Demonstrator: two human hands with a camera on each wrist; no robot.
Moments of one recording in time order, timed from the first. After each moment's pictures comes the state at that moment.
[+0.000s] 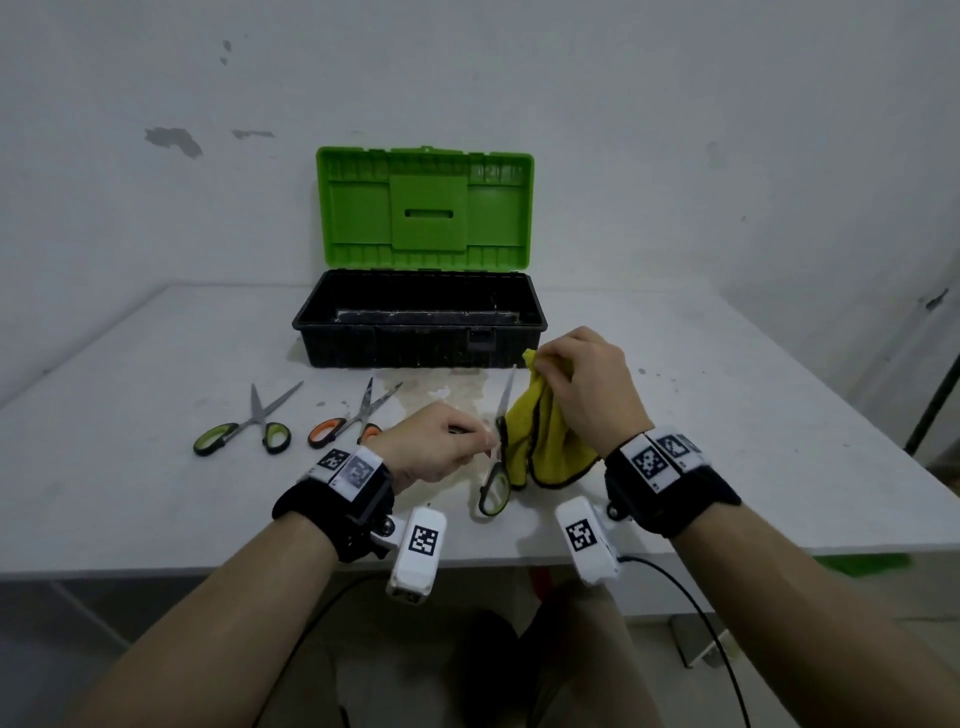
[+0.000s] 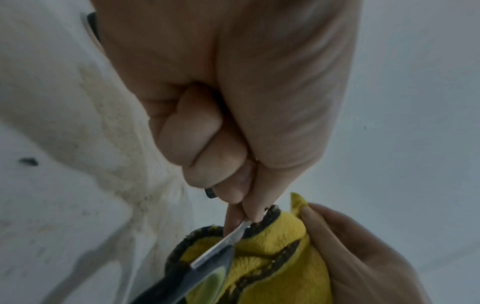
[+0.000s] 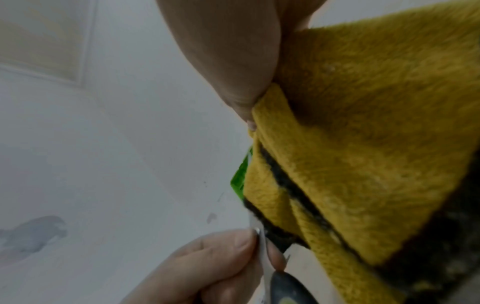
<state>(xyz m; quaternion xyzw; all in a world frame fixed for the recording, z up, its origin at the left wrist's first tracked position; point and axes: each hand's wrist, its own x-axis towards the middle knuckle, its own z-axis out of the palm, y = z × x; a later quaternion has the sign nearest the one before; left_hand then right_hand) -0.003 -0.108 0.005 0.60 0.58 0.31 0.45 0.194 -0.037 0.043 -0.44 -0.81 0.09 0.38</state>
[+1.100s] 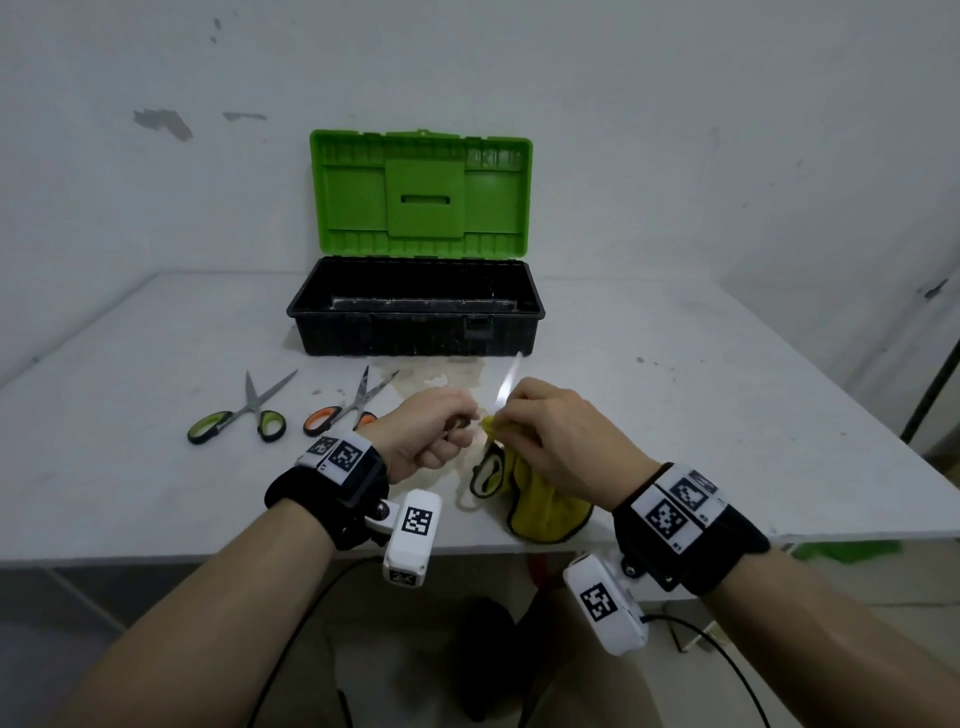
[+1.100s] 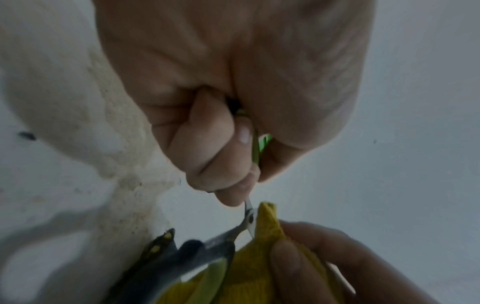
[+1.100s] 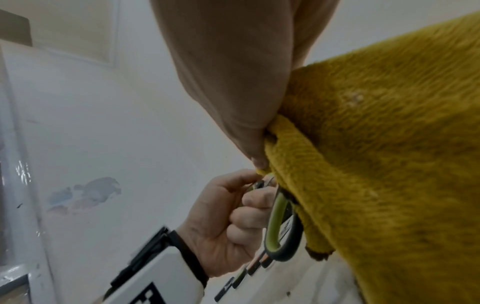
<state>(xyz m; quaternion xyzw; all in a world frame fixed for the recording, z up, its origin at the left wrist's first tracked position) 0.000 -0.105 0.011 0.45 0.56 0.38 0.58 0.197 -0.091 0.032 -0.31 -0.93 0.08 0.20</state>
